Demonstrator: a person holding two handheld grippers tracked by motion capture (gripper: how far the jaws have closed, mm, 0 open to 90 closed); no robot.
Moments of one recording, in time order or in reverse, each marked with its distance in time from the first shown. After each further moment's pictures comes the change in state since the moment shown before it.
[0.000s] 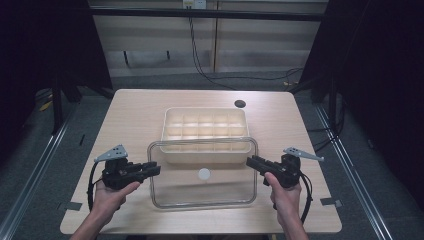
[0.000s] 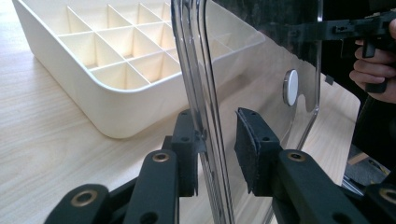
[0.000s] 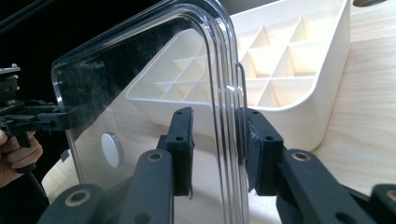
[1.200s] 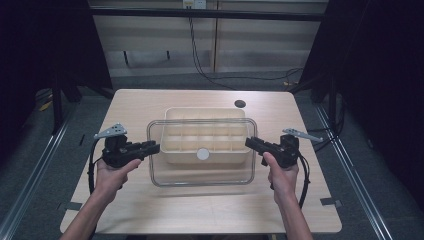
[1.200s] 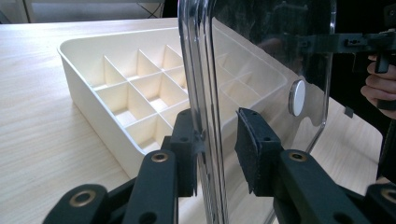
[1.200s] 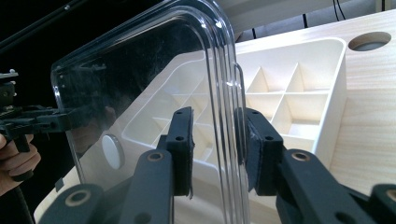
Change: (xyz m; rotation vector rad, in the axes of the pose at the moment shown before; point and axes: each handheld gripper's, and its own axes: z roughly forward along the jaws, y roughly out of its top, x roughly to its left) left arm 0.019 0.047 0.005 -0.053 0.059 -0.011; right arm -0.004 0.044 0.019 -0.050 0.000 -0.009
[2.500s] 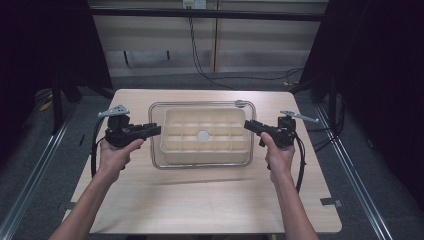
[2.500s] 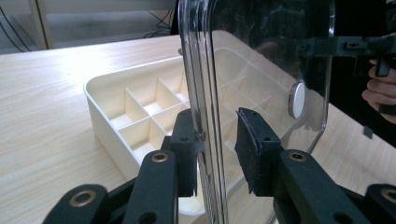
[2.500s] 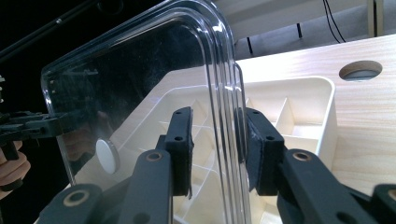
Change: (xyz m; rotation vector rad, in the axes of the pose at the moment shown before) left arm 0.021 0.038 0.017 0.000 0.033 0.006; right arm -0.017 0.037 0.029 -0.015 -0.015 0.016
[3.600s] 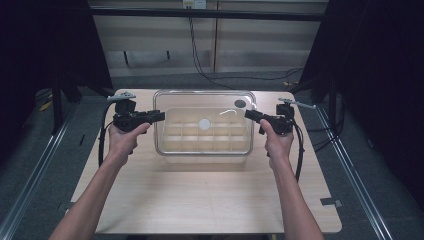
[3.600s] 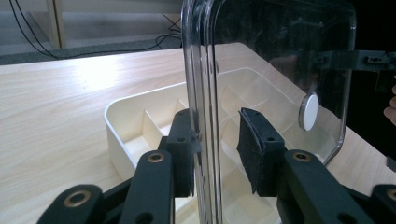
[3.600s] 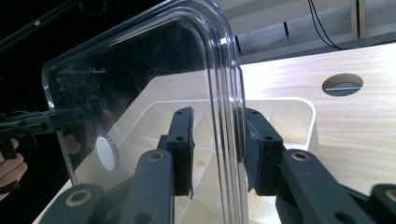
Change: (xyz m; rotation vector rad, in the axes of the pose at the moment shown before) left arm 0.024 0.027 0.029 -0.009 0.036 -0.062; right arm -0.011 0.029 0.019 0.016 -0.050 0.012
